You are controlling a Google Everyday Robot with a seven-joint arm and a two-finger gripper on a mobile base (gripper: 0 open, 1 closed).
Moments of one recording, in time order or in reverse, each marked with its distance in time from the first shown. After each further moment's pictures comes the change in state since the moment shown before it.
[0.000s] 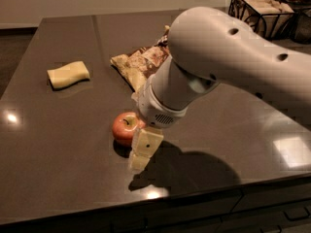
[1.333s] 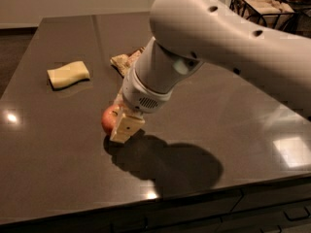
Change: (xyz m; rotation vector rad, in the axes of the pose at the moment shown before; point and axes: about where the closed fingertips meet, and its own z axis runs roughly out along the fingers) arm -0.032 -0.018 -0.001 -0.032 -0.029 -0.013
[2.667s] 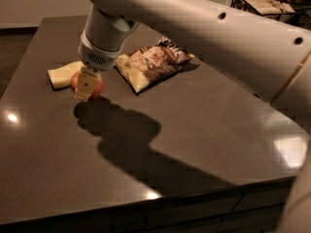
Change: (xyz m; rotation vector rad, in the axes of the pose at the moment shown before) arm -0.081 -0.117 0.037 0.085 0.041 0.080
